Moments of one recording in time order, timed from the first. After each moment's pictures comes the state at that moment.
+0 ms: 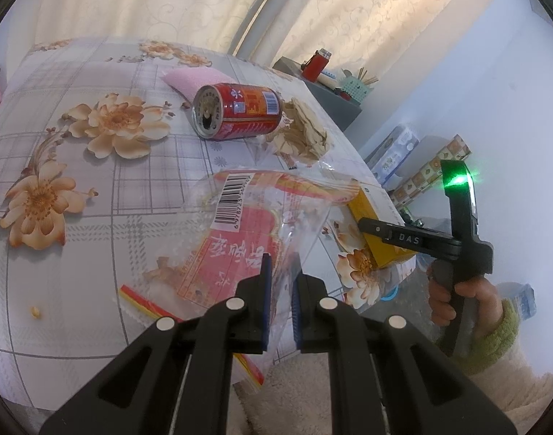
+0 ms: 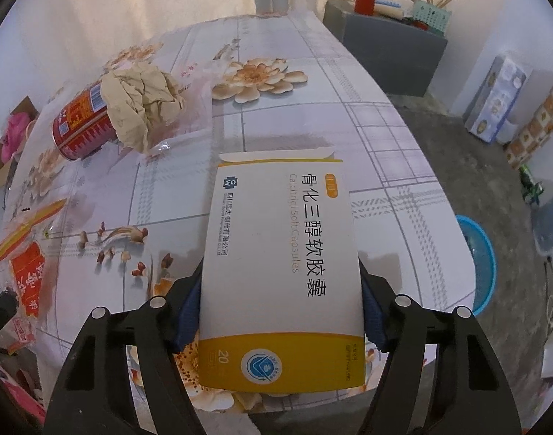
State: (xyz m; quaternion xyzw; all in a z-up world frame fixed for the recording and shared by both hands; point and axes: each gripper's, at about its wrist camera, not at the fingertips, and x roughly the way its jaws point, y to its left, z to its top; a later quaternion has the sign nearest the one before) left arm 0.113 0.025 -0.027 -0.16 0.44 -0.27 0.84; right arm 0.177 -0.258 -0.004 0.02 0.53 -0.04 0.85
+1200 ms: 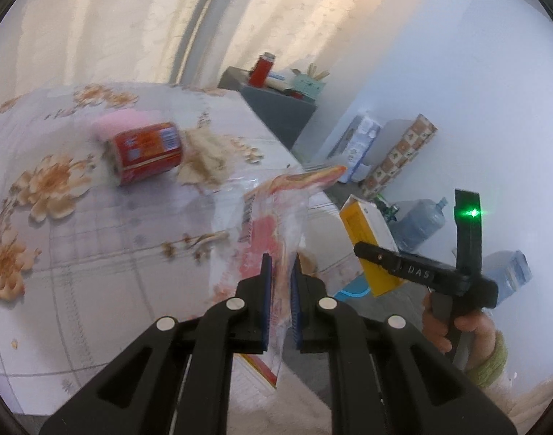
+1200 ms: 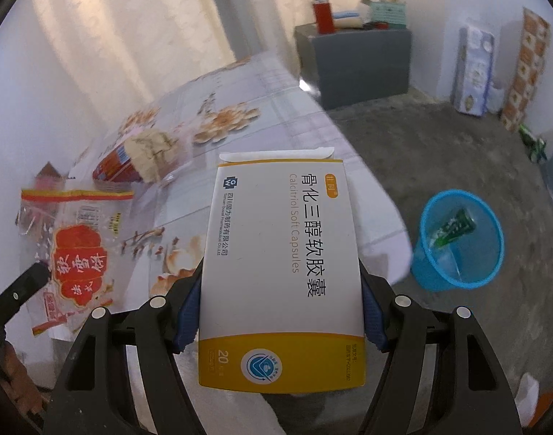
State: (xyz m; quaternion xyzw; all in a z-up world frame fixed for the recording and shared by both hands) left arm 0.104 -0.048 0.032 -0.11 0.40 -0.34 0.85; right arm 0.091 -0.323 0.038 0.14 0.46 -0.04 0.88
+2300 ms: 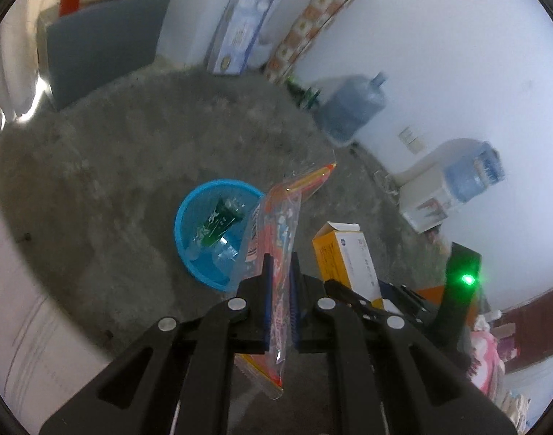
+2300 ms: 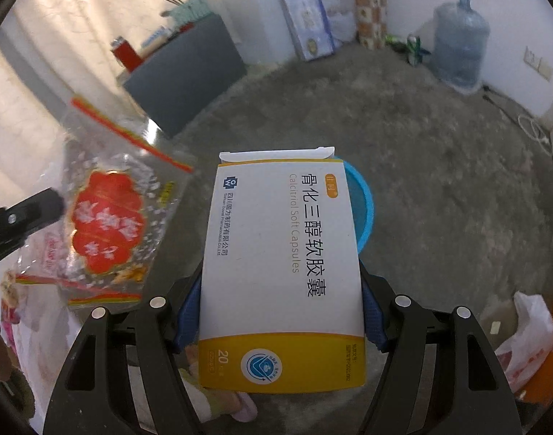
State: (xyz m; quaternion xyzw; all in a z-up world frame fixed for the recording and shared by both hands) left arm 0.206 -0.490 -0.026 0.05 0.54 -0.51 0.67; right arm 0.027 -0.595 -0.043 0.29 0.45 -0.25 0.81
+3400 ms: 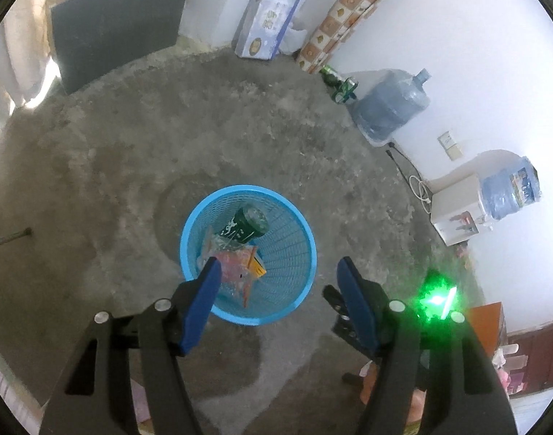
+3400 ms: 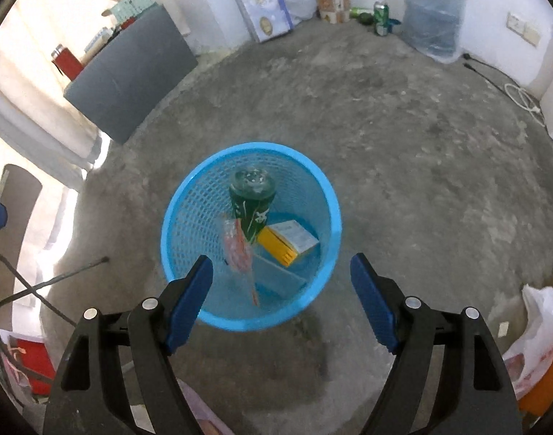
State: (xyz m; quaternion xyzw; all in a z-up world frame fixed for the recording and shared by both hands) left arm 0.238 -0.544 -0.067 0.06 0.56 -0.46 0.69; right arm 0.028 -0.658 -0.121 0.32 0.46 -0.31 0.77
